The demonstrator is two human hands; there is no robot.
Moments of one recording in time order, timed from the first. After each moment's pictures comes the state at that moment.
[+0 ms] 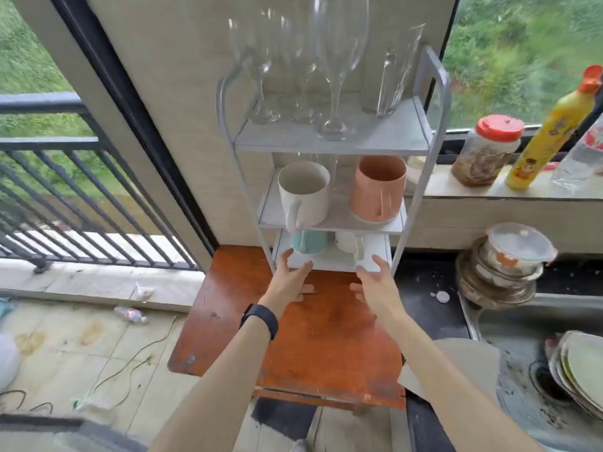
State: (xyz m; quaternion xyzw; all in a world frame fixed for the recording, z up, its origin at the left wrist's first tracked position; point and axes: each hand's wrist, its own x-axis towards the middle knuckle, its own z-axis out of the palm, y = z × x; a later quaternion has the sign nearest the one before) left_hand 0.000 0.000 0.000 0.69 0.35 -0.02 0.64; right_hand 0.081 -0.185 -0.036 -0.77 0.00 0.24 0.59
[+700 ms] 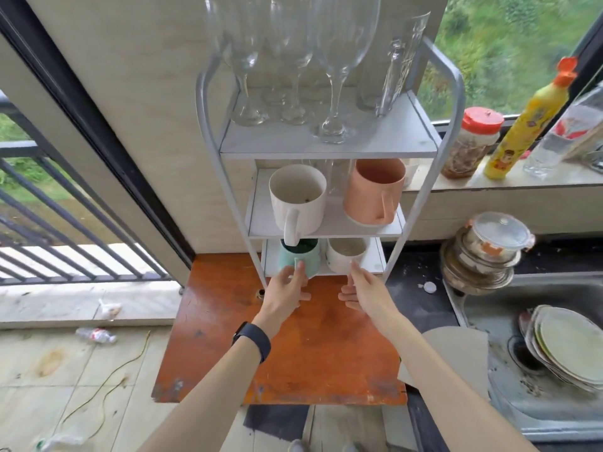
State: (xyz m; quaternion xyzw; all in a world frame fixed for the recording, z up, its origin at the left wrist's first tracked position) left_hand 0.008 0.015 -0.025 0.74 0.29 -0.01 0.61; right_hand 0.083 -0.162 -0.043 -0.75 0.06 0.25 0.61
